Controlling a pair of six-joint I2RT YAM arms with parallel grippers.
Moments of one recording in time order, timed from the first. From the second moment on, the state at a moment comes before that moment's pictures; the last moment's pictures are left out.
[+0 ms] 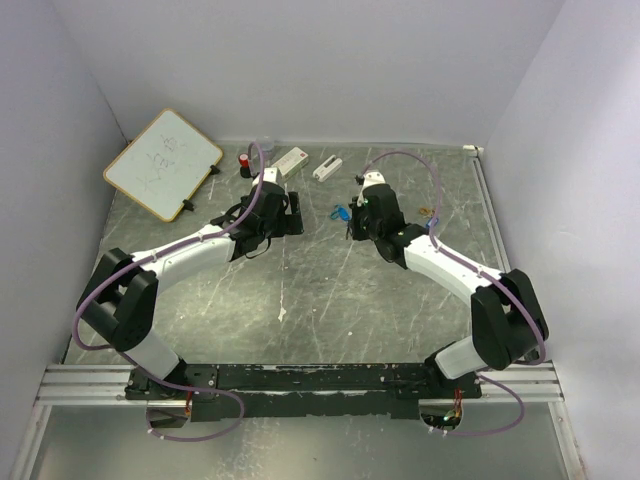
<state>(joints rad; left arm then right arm) -0.66 1.60 1.07 -0.11 -0.29 -0.55 0.51 1.47 0.94 -0.06 0.12 0.21</state>
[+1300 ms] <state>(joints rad) -0.59 1.55 1.03 -0.11 -0.23 -0.58 0.48 1.30 0.76 0.00 0.20 0.37</state>
